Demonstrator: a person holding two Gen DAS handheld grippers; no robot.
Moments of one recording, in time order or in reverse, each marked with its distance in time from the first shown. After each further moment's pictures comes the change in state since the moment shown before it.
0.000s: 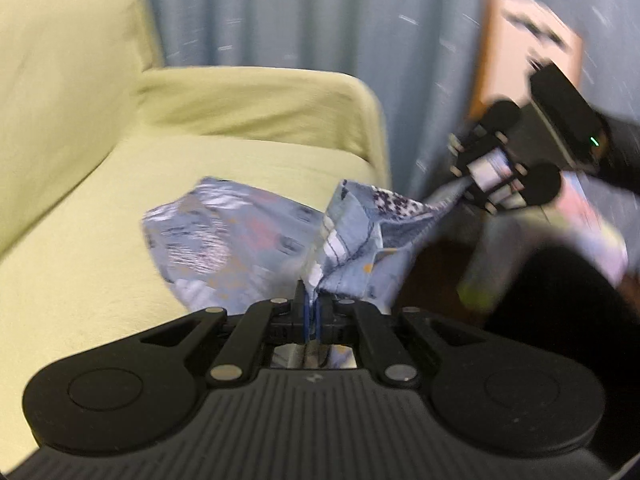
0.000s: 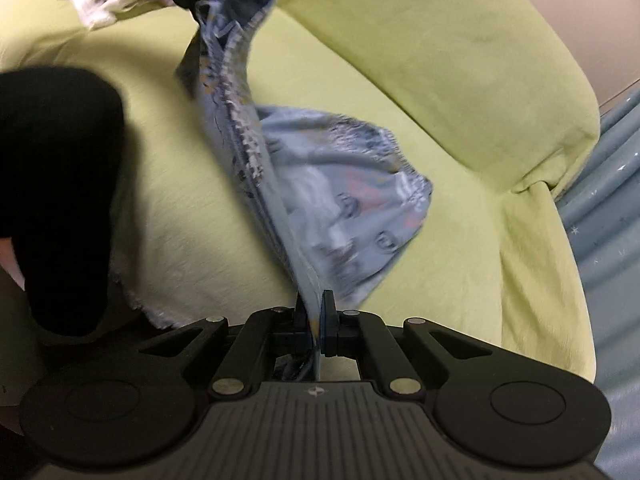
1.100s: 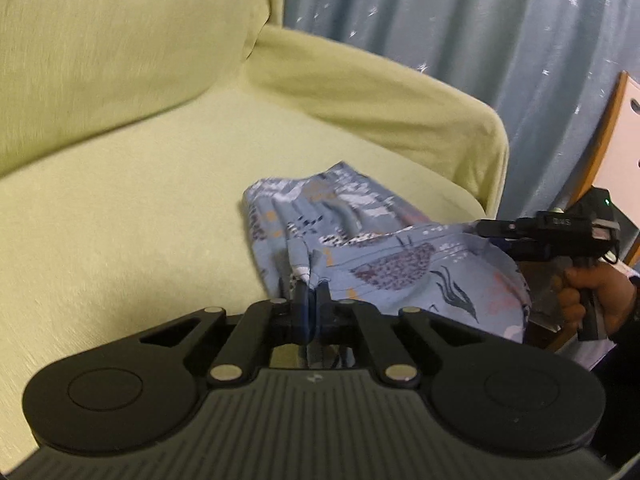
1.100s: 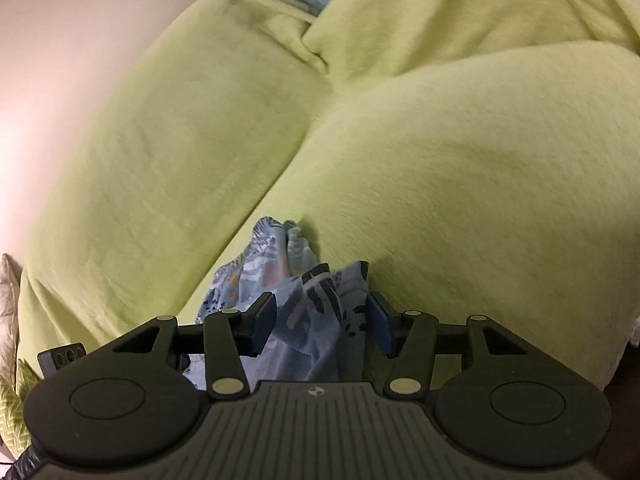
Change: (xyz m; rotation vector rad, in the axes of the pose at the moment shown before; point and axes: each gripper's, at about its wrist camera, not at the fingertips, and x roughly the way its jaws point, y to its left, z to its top) left arm 0.092 0.099 -0.006 -0.253 -0.041 0.125; right arm 0.165 -0.125 -0.118 1.519 -0.463 0.315
